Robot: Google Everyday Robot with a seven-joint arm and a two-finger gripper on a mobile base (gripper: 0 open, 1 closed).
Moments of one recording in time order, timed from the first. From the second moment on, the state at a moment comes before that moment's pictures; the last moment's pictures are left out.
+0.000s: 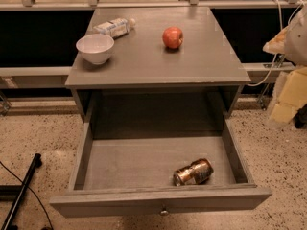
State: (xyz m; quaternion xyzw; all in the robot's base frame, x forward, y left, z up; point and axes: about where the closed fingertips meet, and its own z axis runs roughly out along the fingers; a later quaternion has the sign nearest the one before) arm 0.438 -0.217 0.976 -0.60 0.78 -0.03 0.16
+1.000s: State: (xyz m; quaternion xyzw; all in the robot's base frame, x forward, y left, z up) arm 0.455 -0.207 0.851 -0.71 0.69 0.01 0.15
